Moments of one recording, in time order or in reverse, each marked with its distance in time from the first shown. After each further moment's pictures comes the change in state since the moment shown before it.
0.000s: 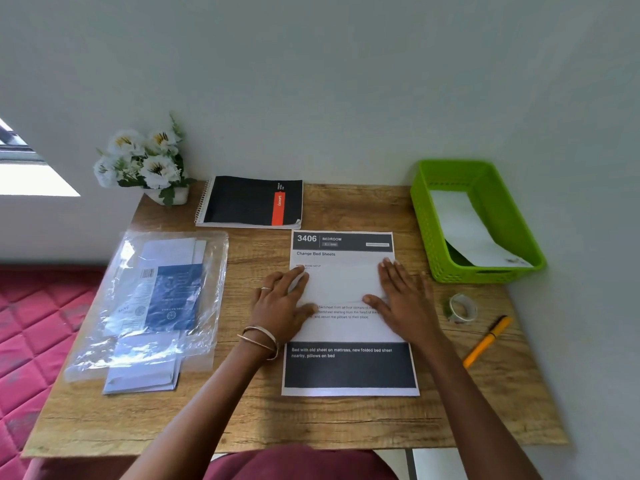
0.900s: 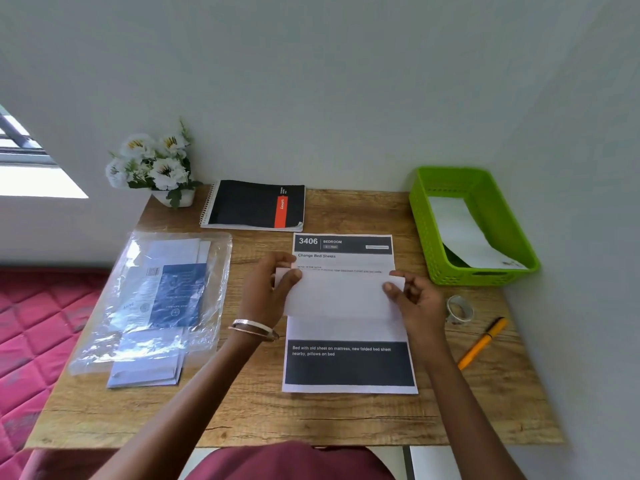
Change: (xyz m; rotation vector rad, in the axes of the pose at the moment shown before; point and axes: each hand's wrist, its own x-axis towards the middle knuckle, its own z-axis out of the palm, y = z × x) left_hand -0.010 0.015 -0.054 -0.763 0.391 -0.124; right_hand -0.028 -0.015 -0.024 1.336 0.401 0.216
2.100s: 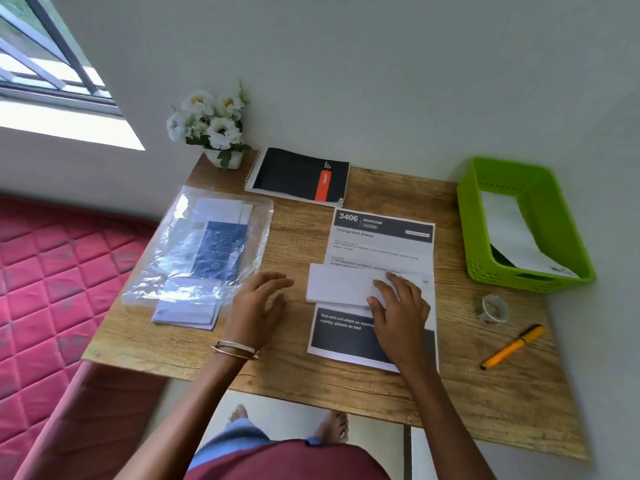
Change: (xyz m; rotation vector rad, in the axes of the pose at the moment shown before) left_hand -0.080 -0.050 -0.048 0.302 0.032 0.147; right_hand -0.050 0.020 0.054 -0.918 -0.153 -0.386
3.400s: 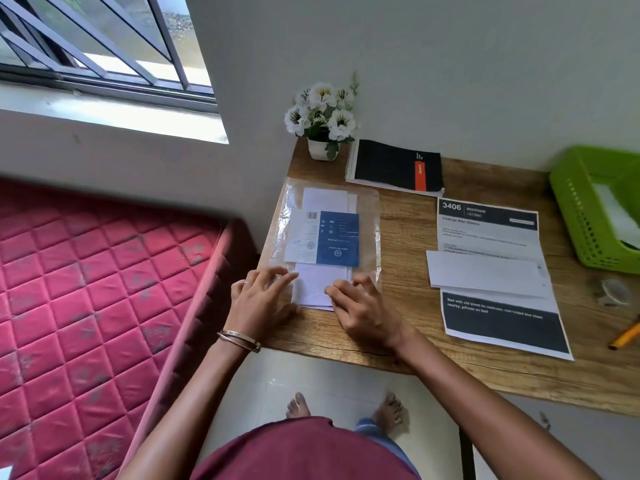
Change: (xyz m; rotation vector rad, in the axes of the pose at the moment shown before) left_hand -0.047 -0.171 -0.144 0.365 -0.153 -0.061; right_hand -0.016 -0.226 0.095 -0.299 0.082 -1.079
